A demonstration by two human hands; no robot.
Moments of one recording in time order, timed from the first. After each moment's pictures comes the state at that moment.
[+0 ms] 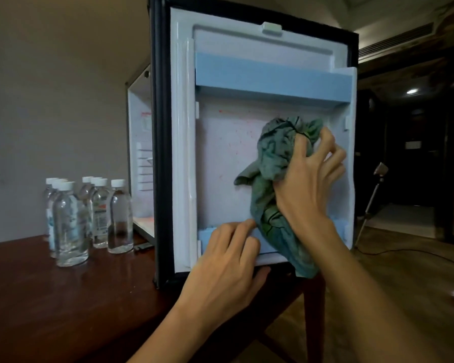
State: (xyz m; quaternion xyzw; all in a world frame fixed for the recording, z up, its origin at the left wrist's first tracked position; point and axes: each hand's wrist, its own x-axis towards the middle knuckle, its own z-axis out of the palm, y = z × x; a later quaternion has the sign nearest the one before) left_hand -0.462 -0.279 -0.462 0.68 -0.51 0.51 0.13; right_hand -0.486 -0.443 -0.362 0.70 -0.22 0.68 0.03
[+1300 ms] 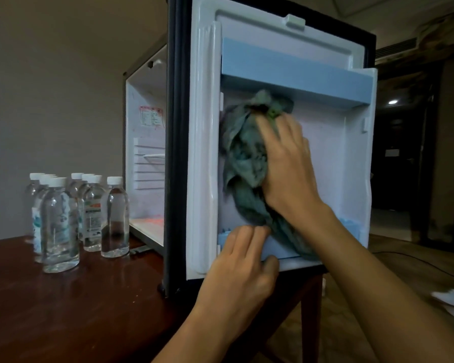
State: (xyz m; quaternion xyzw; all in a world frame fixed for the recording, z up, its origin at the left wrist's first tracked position) left_hand -0.448 -0.276 -0.465 0.64 -0.51 0.56 0.14; right_hand -0.470 -0.404 -0.338 0.77 0.00 0.63 0.09
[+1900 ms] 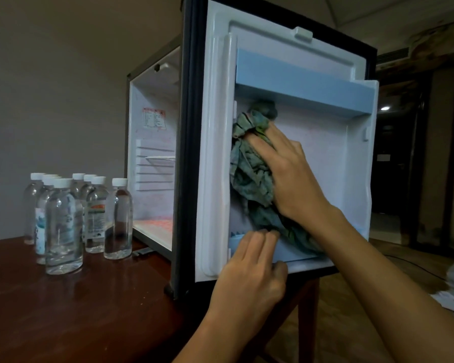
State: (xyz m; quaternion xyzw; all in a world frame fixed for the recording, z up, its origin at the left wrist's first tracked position) left_hand -0.450 -0.277 -0.468 0.63 -0.50 0.57 0.15; right_hand -0.472 -0.403 -0.335 0.80 0.12 0.58 0.11
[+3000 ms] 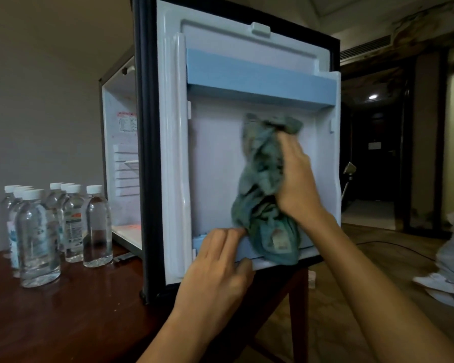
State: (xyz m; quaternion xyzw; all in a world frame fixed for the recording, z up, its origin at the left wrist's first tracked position) left_hand -0.448 -0.276 -0.466 0.64 -0.52 0.55 0.14; right_hand -0.485 -0.464 -0.352 0.77 0.02 0.62 -0.10
